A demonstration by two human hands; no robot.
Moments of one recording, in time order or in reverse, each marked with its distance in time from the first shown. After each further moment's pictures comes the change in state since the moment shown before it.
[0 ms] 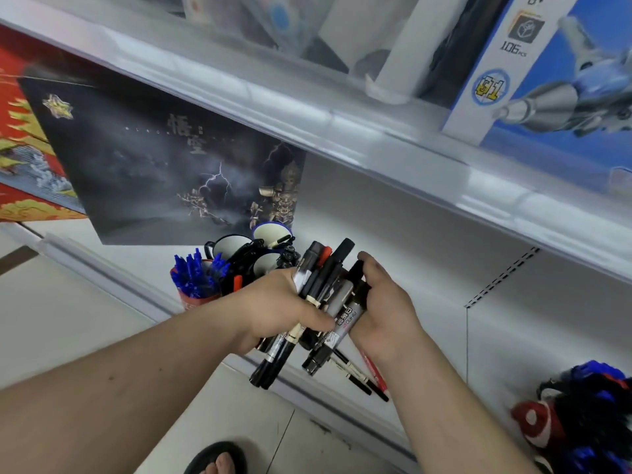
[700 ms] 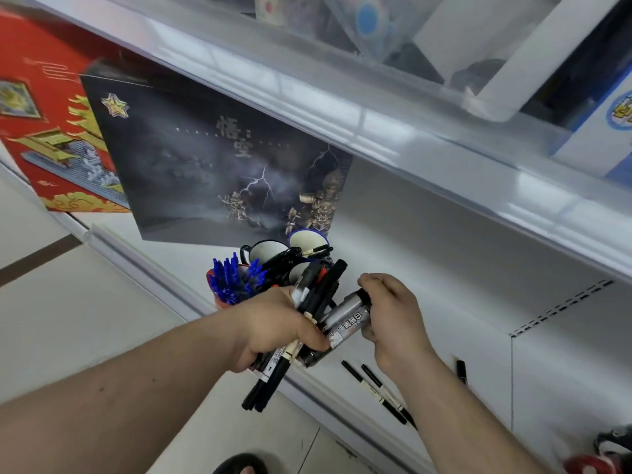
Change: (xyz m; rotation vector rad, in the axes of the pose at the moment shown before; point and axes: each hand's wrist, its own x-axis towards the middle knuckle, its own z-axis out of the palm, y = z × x) left_hand -0.007 -0.026 -0.046 -0.104 0.103 -0.201; right_hand 0.032 0.032 0.028 -0.622 0.076 -0.252
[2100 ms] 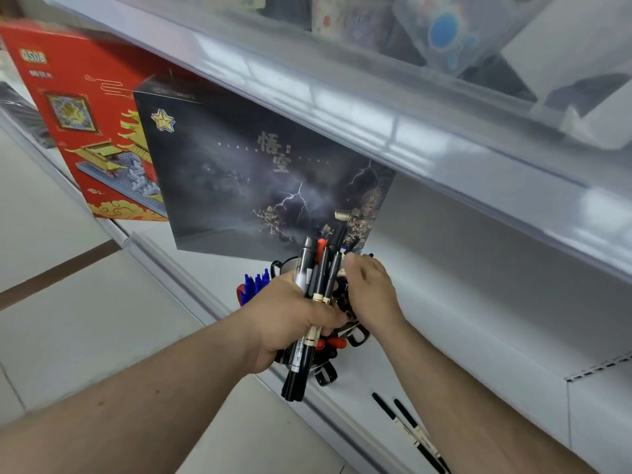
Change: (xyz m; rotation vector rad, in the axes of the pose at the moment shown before) left_hand 0.008 0.010 -0.035 -0.182 0.128 0.263; right_hand 0.079 0.010 0.072 -0.753 -0.206 -0.314
